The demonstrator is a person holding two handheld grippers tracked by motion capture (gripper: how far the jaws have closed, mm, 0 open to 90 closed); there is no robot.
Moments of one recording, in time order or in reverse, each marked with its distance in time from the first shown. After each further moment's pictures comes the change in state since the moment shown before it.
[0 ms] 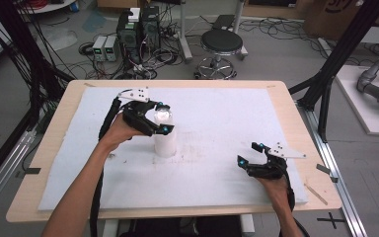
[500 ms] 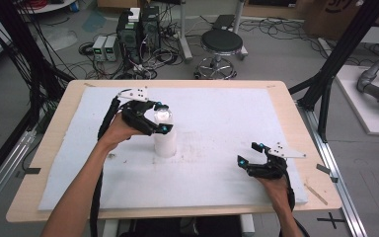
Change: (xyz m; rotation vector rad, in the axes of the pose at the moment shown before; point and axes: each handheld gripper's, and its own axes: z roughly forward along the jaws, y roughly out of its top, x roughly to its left) left arm 0.002 -0.002 -0.001 0.020 0.020 -0.008; right arm 0.000 0.000 0.000 0.002 0.001 0.004
